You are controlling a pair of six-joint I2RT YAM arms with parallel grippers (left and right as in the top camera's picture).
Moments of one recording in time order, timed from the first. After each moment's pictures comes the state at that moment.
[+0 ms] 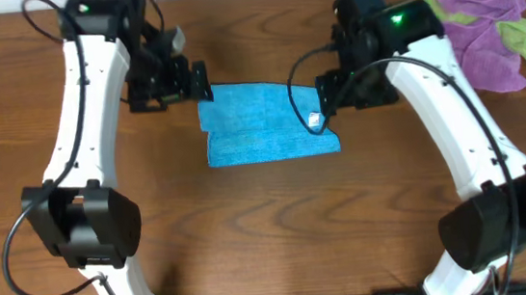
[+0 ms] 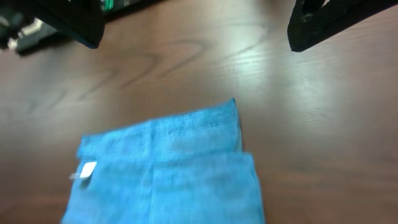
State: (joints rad) left arm -0.12 2.01 2.02 -1.54 0.39 -0.04; right arm 0.31 1.85 1.81 -1.41 -0.06 0.20
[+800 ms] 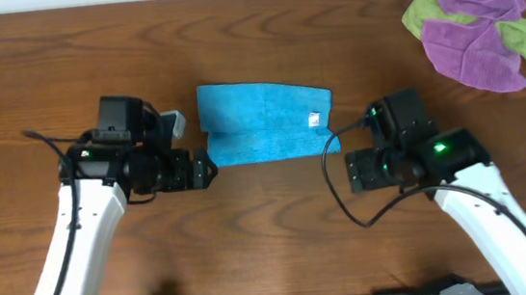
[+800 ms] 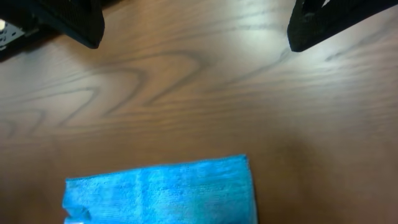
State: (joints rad) left arm -0.12 1.34 1.05 -0.98 0.45 -0.10; right arm 0.32 1.26 0.96 -0.97 -0.03 0.23
